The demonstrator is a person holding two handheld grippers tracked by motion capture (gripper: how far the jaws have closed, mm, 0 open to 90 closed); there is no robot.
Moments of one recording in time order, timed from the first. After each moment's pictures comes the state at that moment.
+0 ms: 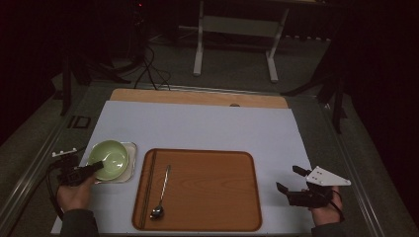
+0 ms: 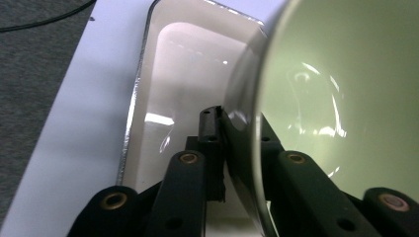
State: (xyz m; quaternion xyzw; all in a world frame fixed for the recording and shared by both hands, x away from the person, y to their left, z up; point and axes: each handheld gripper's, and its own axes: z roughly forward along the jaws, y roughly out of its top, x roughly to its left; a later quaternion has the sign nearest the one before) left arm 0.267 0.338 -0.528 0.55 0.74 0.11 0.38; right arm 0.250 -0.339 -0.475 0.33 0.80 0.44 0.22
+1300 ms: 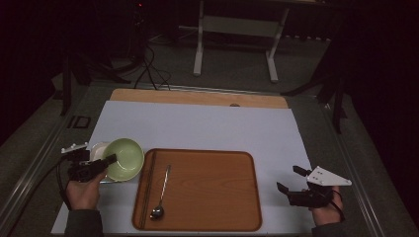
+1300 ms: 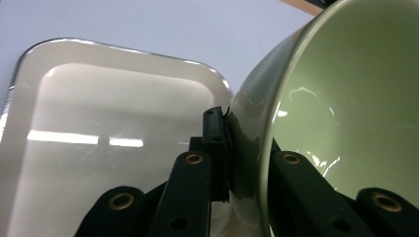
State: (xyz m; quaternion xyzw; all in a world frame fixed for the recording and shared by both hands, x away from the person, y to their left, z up) left arm 0.266 0.294 -0.490 0.60 0.66 0.12 0.43; right arm 0.250 -0.340 -0.475 0.33 0.80 0.44 0.22
